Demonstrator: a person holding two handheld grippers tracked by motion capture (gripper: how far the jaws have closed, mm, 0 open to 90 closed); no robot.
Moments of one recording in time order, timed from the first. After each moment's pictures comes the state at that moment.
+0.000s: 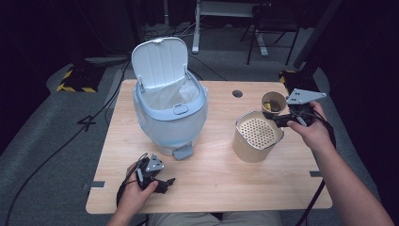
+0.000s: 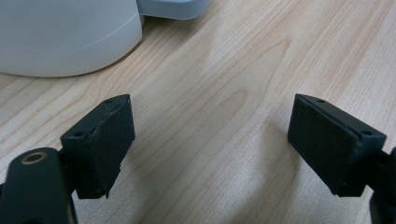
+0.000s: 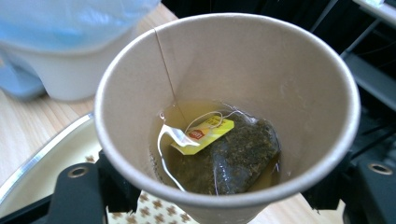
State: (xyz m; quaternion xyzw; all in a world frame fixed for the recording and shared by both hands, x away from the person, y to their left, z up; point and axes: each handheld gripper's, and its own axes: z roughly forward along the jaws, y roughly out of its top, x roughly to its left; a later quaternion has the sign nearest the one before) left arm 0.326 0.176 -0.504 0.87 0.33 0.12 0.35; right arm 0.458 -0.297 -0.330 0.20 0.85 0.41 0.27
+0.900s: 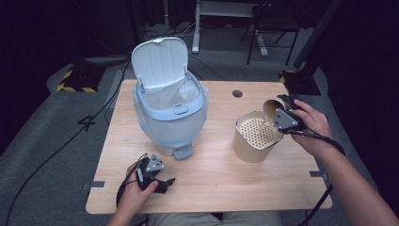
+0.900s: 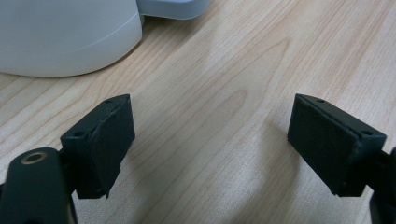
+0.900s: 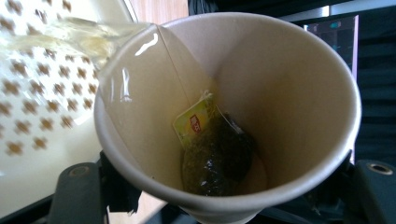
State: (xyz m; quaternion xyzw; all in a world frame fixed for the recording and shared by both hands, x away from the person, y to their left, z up) left arm 0.326 0.176 -0.504 0.87 0.33 0.12 0.35; right arm 0.440 -0.281 -0.343 -0.05 0.85 0.09 0.51
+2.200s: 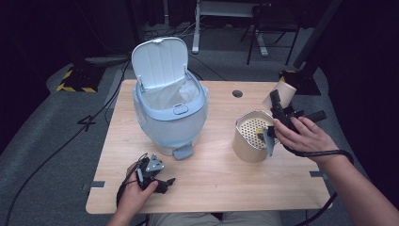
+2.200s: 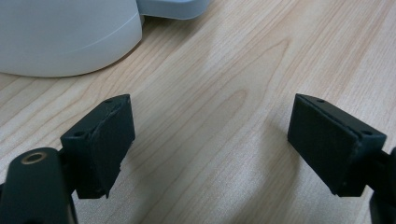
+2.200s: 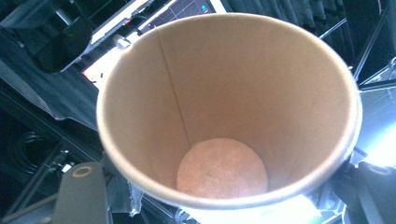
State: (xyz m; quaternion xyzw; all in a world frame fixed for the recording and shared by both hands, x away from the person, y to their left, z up) left arm 0.325 0.176 -0.504 0.87 0.33 0.12 0.35; right arm 0.410 -0.245 -0.367 -0.33 0.53 -0.33 0.71
